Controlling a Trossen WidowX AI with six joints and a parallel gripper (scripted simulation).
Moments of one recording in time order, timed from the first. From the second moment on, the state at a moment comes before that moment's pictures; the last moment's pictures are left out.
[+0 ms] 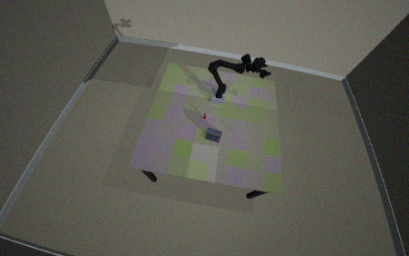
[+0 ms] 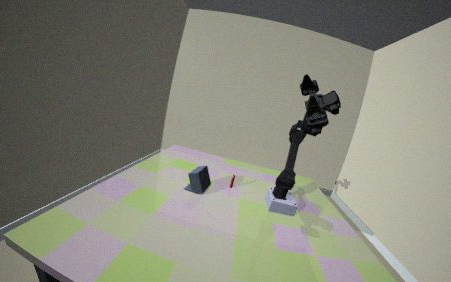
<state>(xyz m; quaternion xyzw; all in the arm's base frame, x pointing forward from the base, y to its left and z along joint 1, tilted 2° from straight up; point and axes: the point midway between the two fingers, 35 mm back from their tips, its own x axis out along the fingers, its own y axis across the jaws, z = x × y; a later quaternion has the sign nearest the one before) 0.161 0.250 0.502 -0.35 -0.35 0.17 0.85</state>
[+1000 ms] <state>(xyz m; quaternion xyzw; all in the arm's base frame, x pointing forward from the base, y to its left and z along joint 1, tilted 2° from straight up) 0.278 0.238 0.413 -0.65 -0.20 0.12 0.73</state>
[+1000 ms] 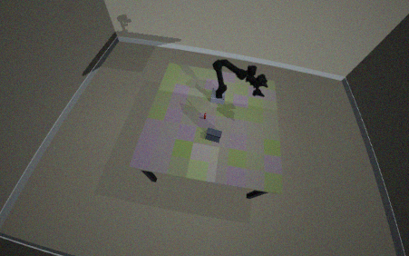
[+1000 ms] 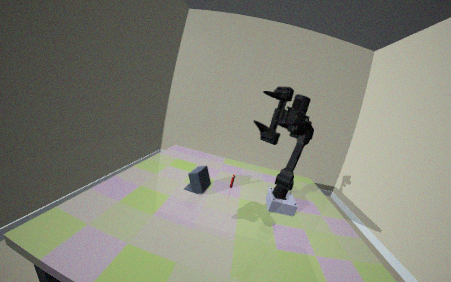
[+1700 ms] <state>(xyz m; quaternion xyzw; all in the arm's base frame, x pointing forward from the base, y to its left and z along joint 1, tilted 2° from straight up) 0.340 0.186 0.356 -0.74 -0.08 0.11 0.66</state>
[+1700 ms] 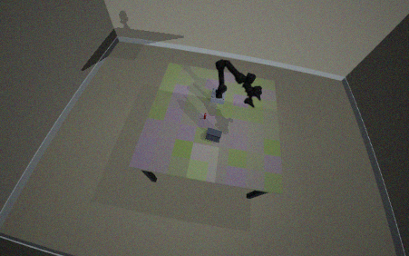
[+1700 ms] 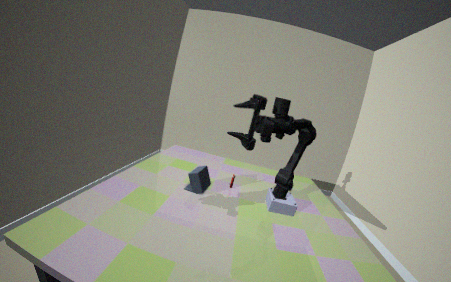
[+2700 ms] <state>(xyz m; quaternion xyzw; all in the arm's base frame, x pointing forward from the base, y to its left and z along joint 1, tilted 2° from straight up) 0.391 0.067 0.245 -0.85 0.13 0.21 0.46</state>
